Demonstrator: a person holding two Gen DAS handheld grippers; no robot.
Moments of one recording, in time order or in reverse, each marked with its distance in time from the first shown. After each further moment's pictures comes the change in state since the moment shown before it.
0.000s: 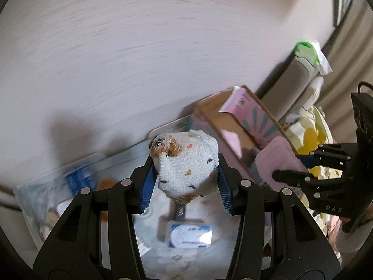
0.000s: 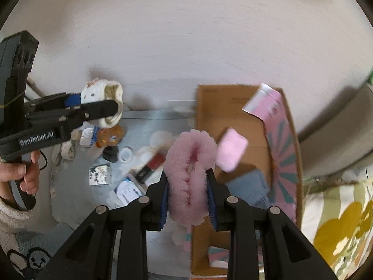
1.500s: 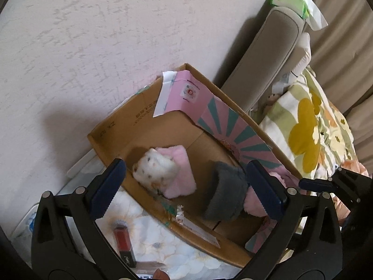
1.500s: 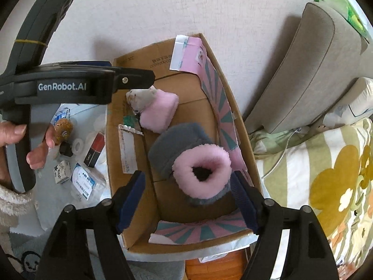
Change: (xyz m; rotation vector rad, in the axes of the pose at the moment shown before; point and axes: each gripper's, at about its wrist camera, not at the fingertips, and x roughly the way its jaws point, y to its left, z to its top) left arm 0.147 -0.130 0.045 0.182 0.183 -0.048; right arm 0.011 -0.091 -0.056 0.220 0.065 -0.101
